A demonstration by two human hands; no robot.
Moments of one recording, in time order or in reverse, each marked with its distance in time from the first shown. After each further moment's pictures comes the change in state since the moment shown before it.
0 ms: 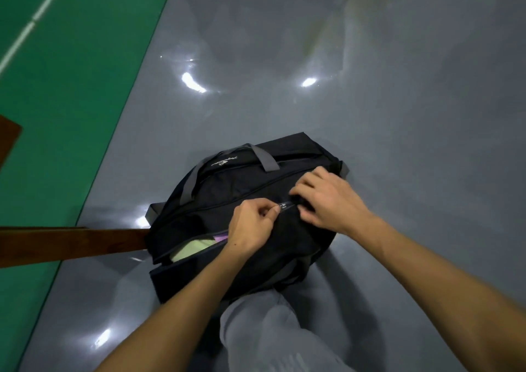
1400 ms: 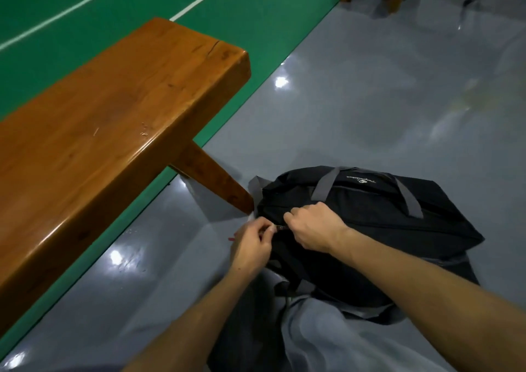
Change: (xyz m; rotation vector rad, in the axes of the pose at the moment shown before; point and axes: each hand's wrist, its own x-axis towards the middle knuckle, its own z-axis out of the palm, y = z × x) left_hand -0.088 -0.193 -0.123 -0.169 0.385 -0.214; right_hand 0.142 -0.258 0.044 -0.292 -0.445 -0.572
